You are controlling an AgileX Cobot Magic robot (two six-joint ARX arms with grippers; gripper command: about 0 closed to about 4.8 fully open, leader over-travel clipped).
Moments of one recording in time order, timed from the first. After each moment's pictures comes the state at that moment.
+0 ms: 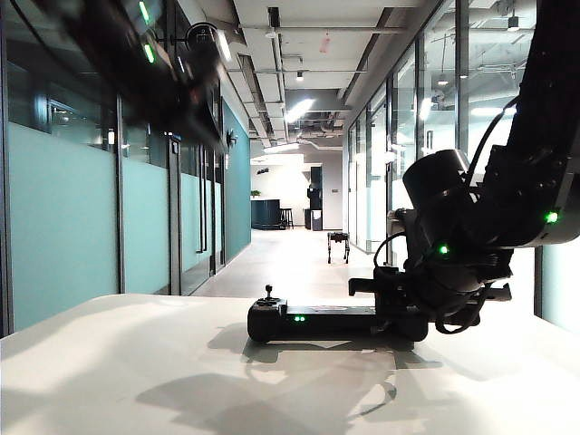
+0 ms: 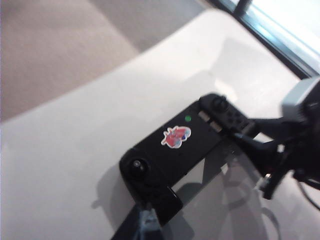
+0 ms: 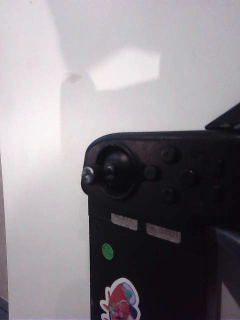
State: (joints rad) left arm -0.29 1.75 1.49 -0.41 0.42 0.18; right arm 0.42 2.13 0.90 0.71 0.28 0.26
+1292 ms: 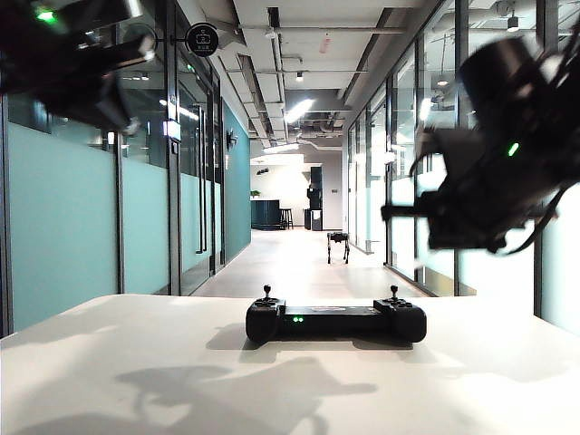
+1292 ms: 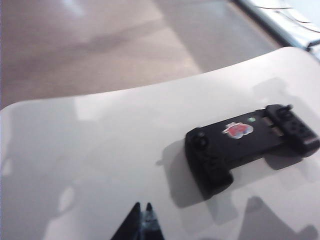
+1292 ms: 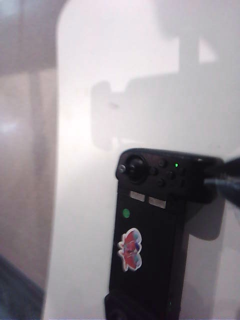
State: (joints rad) left arm -0.29 1.24 0.85 -0.06 0.09 0.02; right arm 0.42 1.67 0.64 0.61 0.25 0.15
